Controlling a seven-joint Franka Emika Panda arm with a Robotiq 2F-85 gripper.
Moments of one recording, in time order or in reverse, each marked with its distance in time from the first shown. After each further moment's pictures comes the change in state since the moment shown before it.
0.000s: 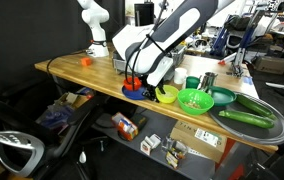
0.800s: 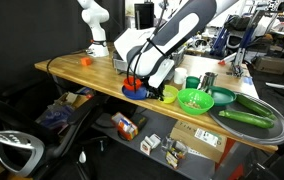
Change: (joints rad) arm -0.001 0.018 -0.008 0.004 0.000 -0.007 -0.003
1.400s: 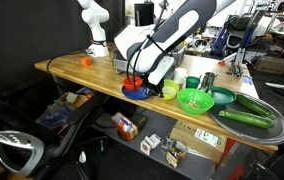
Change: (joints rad) arm -0.003 -0.005 -0.009 0.018 0.000 -0.004 -0.002
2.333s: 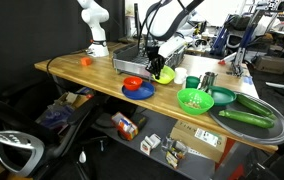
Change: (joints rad) arm -0.156 -0.251 0.049 -0.226 0.137 0.310 -0.167
